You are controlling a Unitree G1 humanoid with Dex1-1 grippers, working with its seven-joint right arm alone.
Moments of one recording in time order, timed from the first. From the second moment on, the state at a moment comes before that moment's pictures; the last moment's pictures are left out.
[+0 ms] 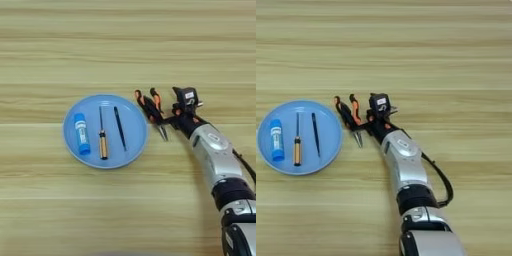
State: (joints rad) arm -0.37 -0.17 -0.09 0.67 0.13 -0.22 0.47
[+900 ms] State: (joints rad) arm -0.36 -0.21 -0.05 0.64 0.08 -0.16 0.50
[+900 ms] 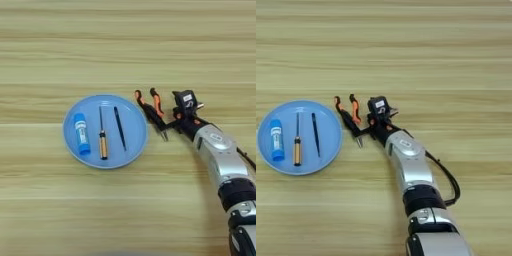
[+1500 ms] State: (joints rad) arm -0.34 -0.22 -0.05 0.64 0.08 -0.16 0.54
